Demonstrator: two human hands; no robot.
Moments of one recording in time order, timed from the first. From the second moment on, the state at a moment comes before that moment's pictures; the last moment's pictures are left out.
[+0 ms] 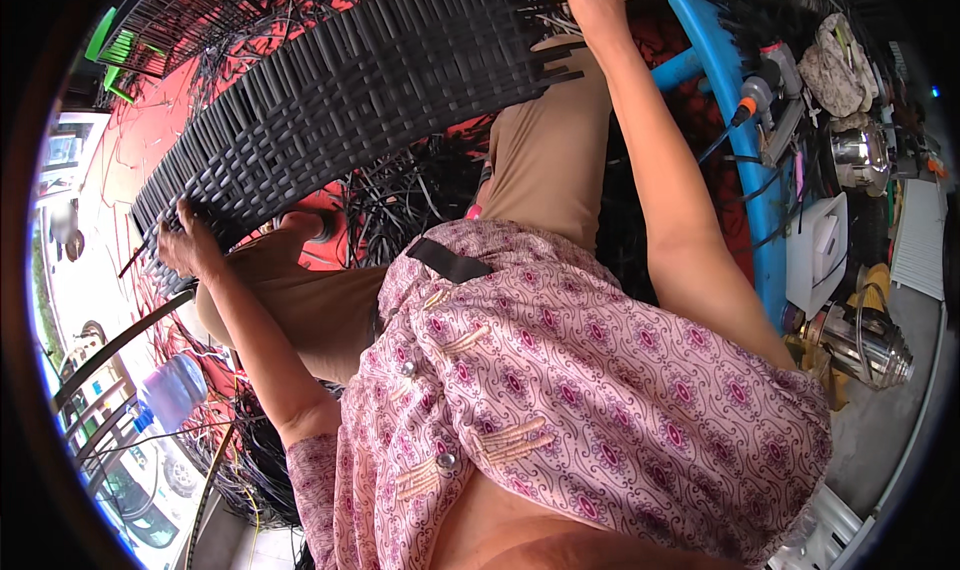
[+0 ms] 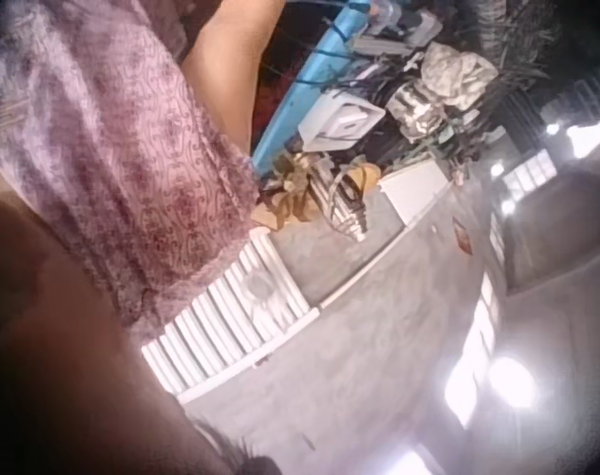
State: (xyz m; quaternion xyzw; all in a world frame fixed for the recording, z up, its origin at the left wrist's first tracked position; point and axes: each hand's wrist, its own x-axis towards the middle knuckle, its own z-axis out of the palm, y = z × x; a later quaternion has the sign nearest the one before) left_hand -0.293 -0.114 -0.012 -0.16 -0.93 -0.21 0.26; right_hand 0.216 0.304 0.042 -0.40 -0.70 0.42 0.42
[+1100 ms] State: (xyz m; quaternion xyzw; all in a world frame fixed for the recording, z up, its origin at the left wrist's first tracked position) left_hand -0.052 0.000 0.044 -0.45 -0.74 -0.49 0.10; right_hand 0.284 0.197 0.062 -0.39 -0.73 0.46 0.31
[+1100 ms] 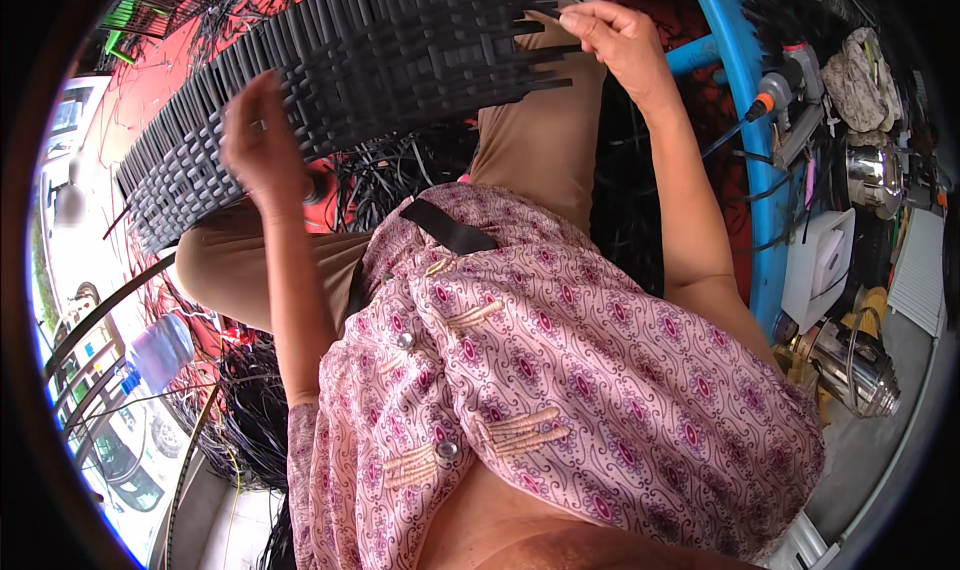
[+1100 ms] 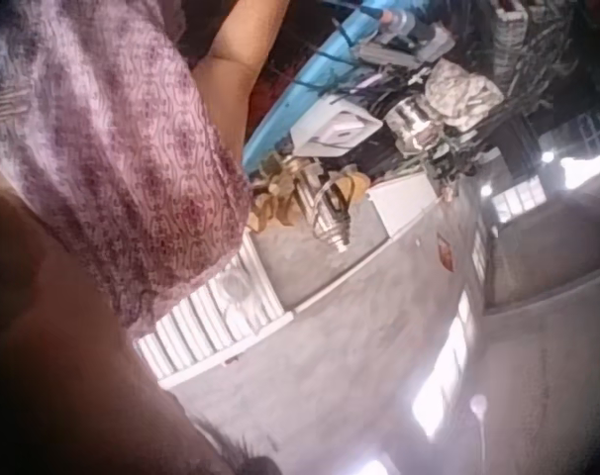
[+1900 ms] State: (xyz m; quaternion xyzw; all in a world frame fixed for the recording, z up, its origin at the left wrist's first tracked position) left_hand 0.080 0.032 0.047 -0.60 -0.74 -0.25 -0.16; right_hand 0.254 0.182 0.039 -0.42 -0.77 0.41 0.24
